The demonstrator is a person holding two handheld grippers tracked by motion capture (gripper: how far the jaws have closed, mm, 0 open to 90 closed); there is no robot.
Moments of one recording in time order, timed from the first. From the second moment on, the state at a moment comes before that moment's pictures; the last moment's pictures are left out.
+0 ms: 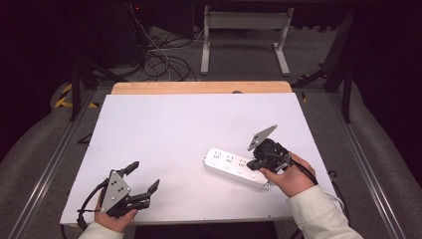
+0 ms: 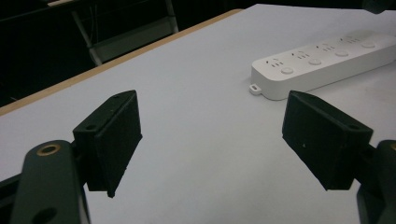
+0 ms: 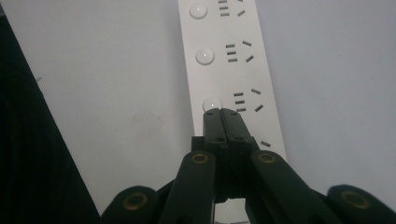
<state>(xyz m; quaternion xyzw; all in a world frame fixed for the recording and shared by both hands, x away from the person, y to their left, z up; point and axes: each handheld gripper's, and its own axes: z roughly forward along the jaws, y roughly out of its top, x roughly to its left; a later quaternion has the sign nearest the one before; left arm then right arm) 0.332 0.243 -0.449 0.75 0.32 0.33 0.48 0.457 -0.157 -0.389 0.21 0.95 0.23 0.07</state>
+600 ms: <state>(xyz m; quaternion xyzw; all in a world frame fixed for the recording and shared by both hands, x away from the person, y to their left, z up) 0.332 0.242 -0.449 0.74 0.32 0.33 0.48 0.444 -0.156 -0.371 0.20 0.94 0.27 0.11</state>
